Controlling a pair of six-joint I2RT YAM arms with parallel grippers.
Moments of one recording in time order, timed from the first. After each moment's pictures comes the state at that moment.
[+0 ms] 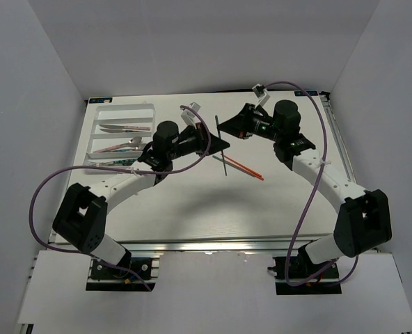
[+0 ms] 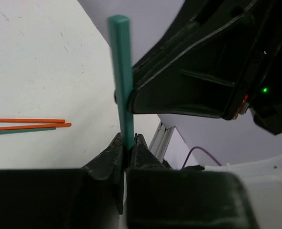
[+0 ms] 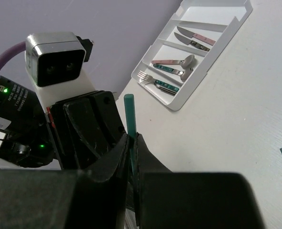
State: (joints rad) left arm -0.59 1.53 0.99 0.48 0.53 -0.81; right arm 0.44 1.44 1.13 0.23 -0.67 0.71
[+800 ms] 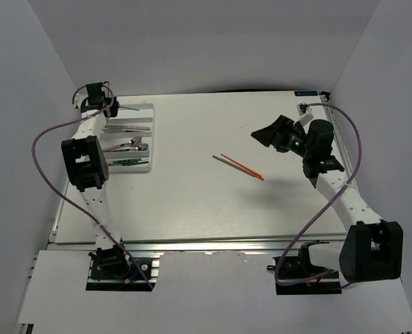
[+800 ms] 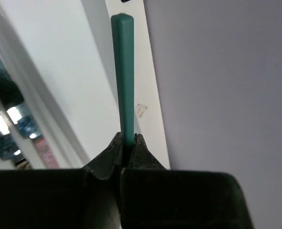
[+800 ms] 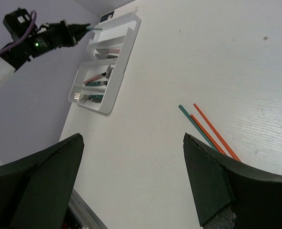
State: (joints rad) left arm 0.16 2.26 1.88 -0.25 -0.06 -1.23; right arm 0.14 1.23 0.85 0.16 -0.58 0.65
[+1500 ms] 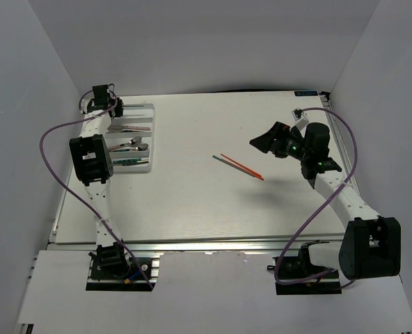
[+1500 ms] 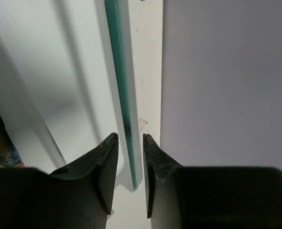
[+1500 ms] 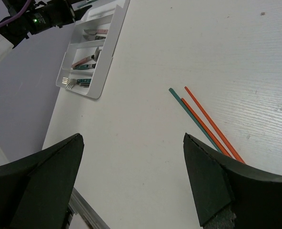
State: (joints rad) left arm 0.16 2.48 2.11 -0.29 -0.08 -1.41; right arm 0.14 1.25 0.81 0.11 -0.60 0.58
